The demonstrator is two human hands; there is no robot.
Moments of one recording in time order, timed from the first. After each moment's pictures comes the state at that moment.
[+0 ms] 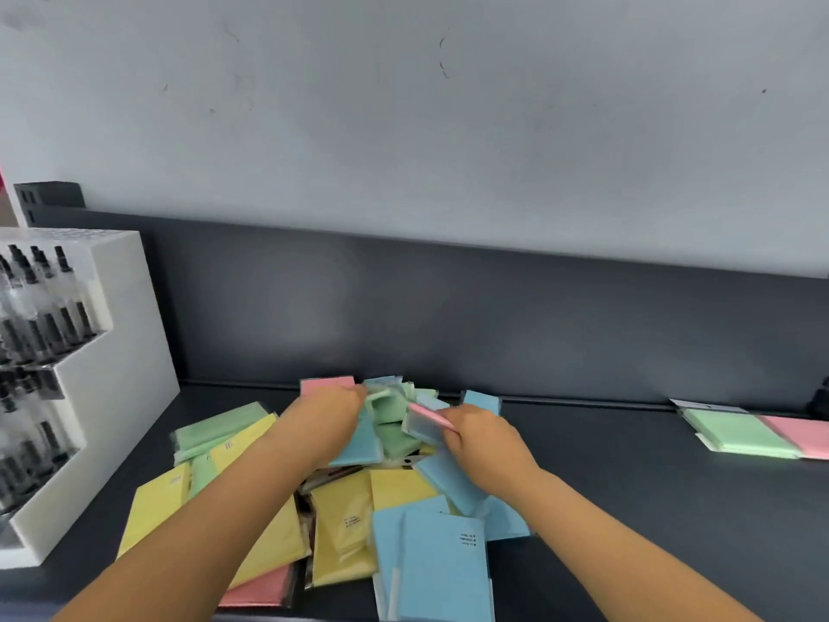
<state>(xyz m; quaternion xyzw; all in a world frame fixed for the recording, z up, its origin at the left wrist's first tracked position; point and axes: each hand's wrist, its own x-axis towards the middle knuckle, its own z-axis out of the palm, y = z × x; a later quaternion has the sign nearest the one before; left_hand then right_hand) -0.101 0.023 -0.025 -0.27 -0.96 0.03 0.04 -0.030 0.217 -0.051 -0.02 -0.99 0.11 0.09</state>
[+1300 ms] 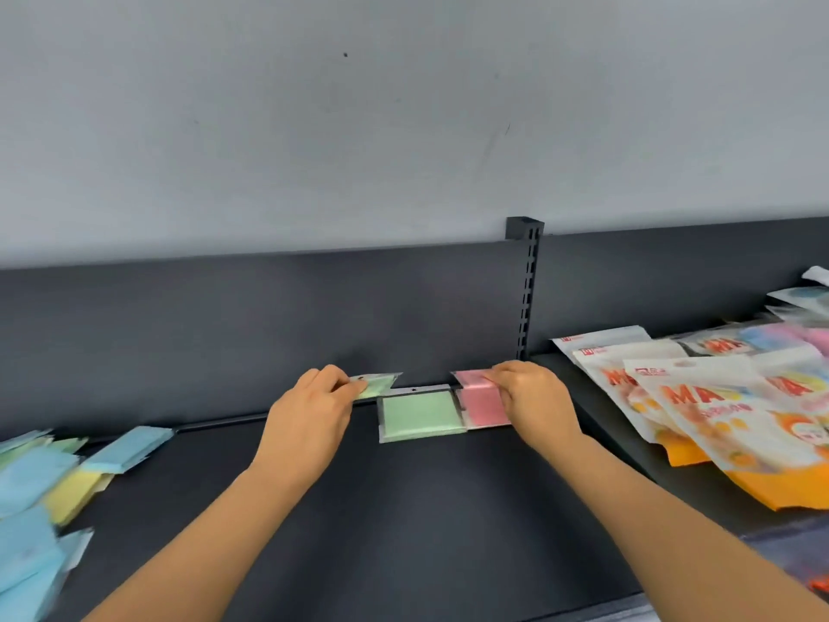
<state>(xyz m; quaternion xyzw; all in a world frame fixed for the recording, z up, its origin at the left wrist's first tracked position) 0.031 0.436 -0.031 -0.40 -0.85 -0.15 0.32 0.129 0.701 -0.046 -0.12 -0.95 0.02 0.30</state>
